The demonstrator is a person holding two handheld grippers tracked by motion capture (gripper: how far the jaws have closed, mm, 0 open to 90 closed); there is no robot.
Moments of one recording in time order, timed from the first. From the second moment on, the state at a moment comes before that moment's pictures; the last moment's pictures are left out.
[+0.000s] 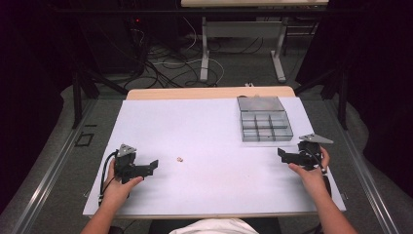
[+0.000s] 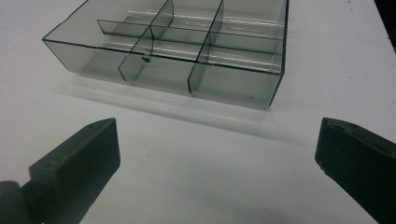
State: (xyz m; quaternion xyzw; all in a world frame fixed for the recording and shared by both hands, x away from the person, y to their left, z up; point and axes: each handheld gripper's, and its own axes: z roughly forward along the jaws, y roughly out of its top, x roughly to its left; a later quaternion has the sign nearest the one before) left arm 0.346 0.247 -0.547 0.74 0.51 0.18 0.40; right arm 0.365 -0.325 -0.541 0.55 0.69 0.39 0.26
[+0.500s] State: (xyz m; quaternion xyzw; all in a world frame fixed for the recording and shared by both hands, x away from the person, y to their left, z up) left arm 0.345 0.249 -0.543 0.73 0.52 0.17 0.41; right arm 0.354 -0.295 -0.531 0.51 0.72 0.41 0.25
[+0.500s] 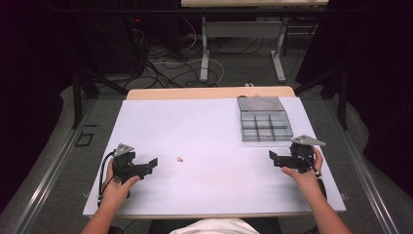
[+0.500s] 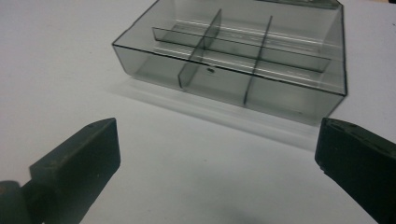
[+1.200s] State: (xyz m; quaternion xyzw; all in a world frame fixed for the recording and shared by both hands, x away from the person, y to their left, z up) left arm 0.341 0.250 -0.541 0.73 0.51 0.18 0.41; right arm 0.367 -0.212 -0.527 0.43 0.76 0.43 0.22
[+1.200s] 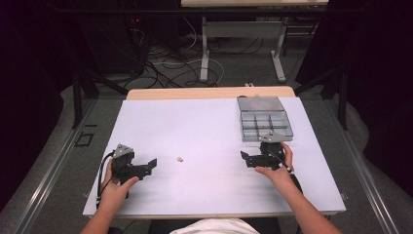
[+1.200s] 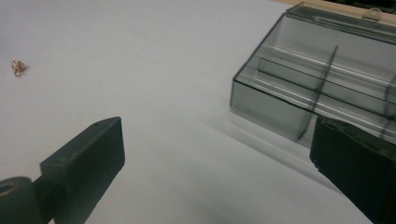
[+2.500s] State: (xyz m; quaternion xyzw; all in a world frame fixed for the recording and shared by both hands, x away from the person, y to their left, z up) left arm 0.341 0.247 -0.543 0.73 0.51 0.17 0.42; right arm 0.386 -0.112 -0.525 0.36 0.80 0.46 0.15
